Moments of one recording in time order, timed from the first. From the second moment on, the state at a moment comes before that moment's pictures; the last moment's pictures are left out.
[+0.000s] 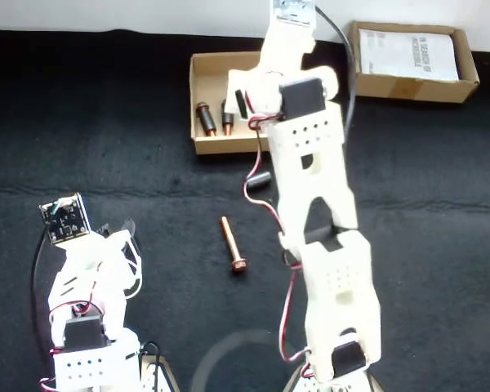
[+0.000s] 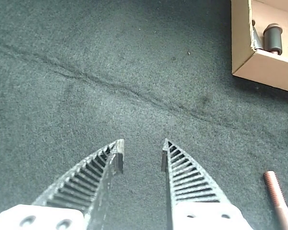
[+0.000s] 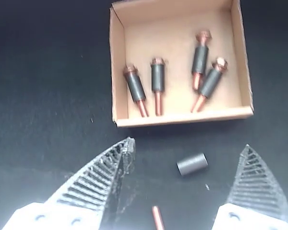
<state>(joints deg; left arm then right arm) -15.3 -101.9 96.1 48.5 13.8 -26.0 33.3 -74.1 100.5 -23.3</state>
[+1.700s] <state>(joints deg) -15.3 -101.9 96.1 48.5 13.8 -27.1 20.7 4.3 44.2 -46.1</state>
